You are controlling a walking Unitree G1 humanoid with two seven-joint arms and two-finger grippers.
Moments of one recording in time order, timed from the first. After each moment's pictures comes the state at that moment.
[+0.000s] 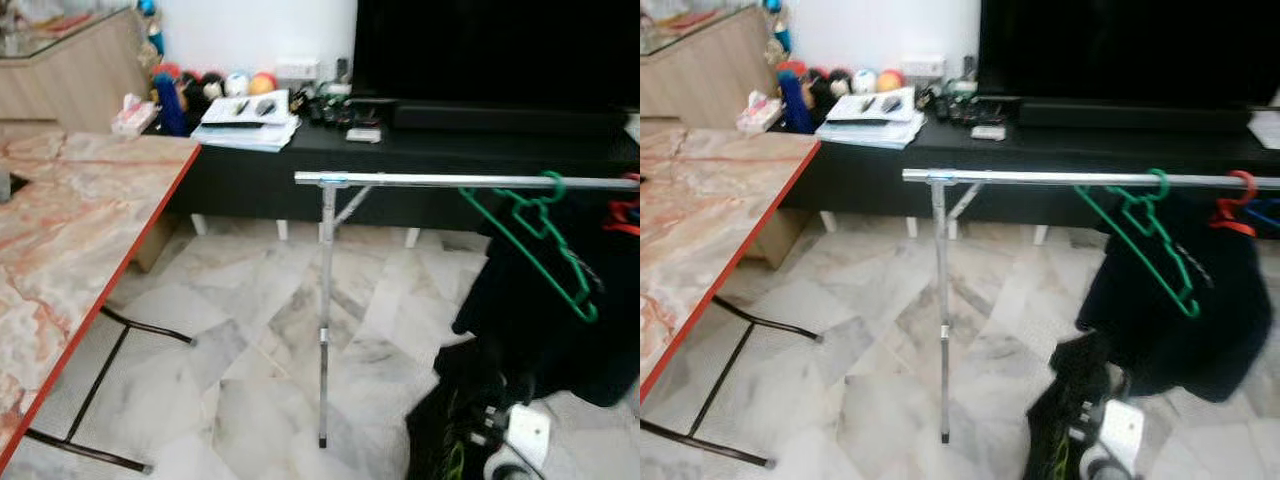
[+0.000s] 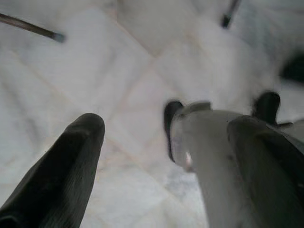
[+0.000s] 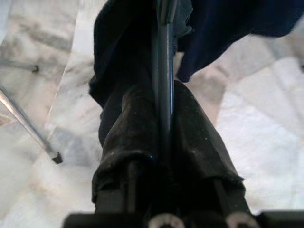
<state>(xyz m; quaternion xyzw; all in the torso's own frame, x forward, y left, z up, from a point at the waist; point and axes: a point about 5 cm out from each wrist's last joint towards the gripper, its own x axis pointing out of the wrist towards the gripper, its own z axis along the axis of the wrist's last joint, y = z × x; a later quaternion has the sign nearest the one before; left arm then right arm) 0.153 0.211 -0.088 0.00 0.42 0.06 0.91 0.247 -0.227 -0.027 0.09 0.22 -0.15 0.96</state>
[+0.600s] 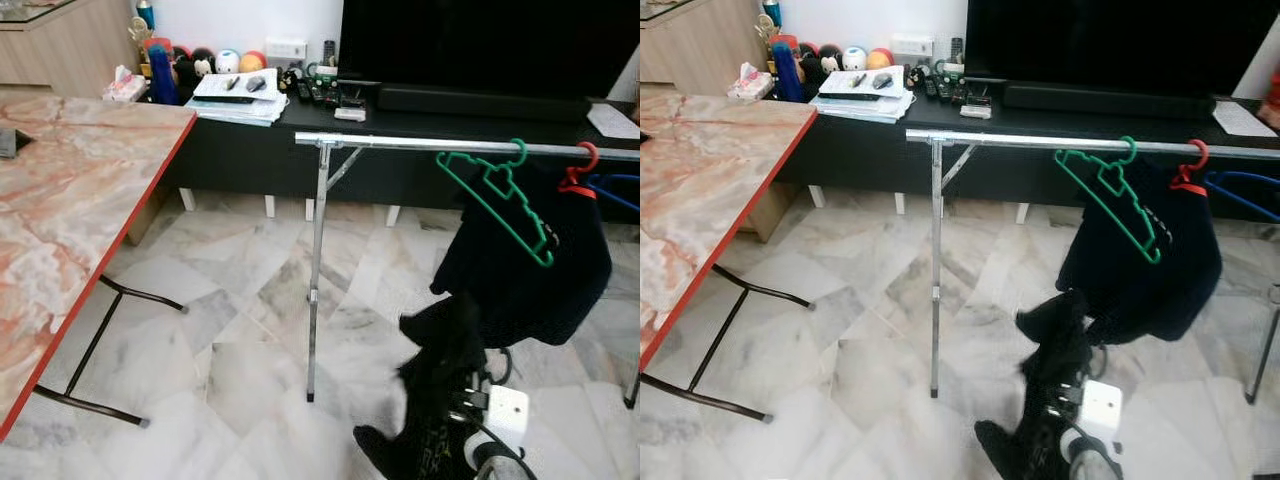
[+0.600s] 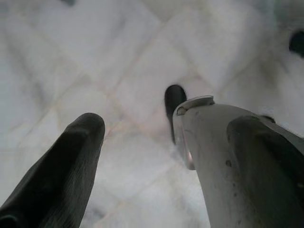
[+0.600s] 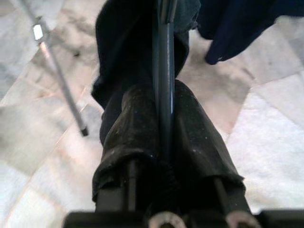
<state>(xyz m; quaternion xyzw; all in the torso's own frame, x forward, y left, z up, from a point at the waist) 0.157 0.212 -0.086 0.00 0.41 0.05 0.91 0.251 -0.203 -0.023 0.08 0.19 -0.09 0.97</state>
